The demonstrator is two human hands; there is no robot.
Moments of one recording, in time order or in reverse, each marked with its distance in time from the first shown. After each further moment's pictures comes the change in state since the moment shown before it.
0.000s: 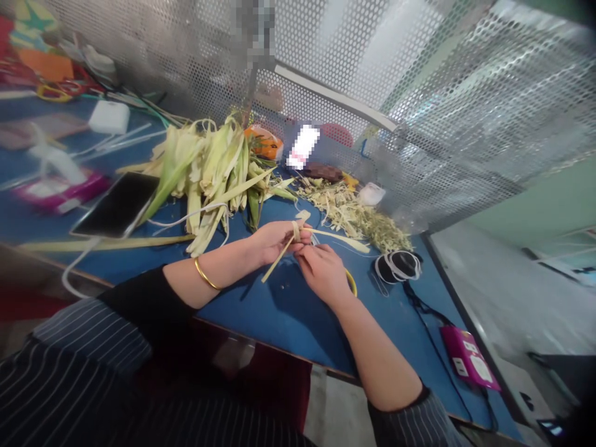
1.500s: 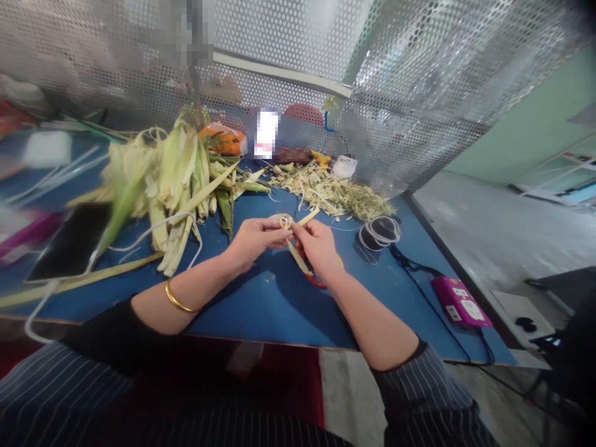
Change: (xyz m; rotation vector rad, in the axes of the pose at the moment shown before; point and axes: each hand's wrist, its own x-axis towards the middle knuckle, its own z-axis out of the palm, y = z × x) left_hand -0.009 -0.021 0.002 0.489 -0.055 0.313; right_hand 0.003 0.011 0.004 0.986 0.210 1.051
